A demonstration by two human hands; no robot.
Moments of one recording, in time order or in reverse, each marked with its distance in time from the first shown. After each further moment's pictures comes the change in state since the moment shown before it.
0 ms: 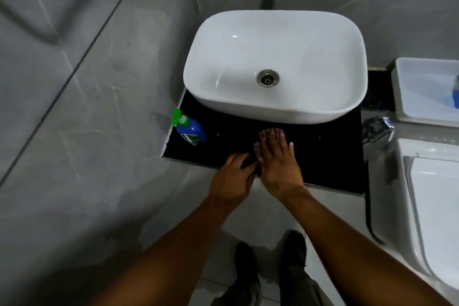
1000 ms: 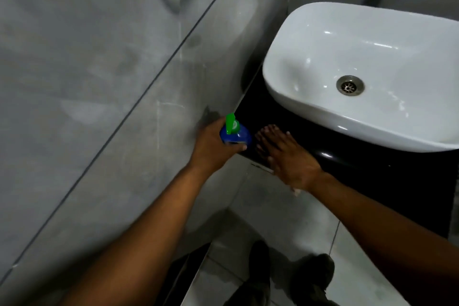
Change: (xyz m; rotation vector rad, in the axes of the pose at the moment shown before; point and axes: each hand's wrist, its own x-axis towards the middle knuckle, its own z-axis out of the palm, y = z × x) left_hand -0.032 -0.111 -0.135 -0.587 0.392 -0.482; right_hand 0.081 -0.080 0.012 -0.050 -0.061 -0.637
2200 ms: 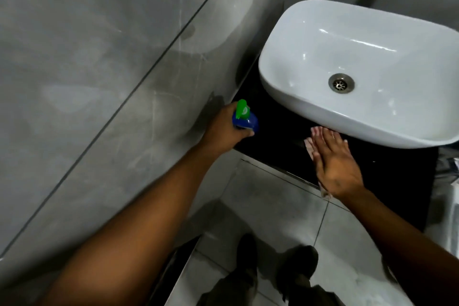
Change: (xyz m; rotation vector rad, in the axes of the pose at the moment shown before) left_hand 0.028 0.009 0.032 -0.048 -0.128 0.029; right_hand -0.094 0.047 -0.024 0.060 0.107 0.560
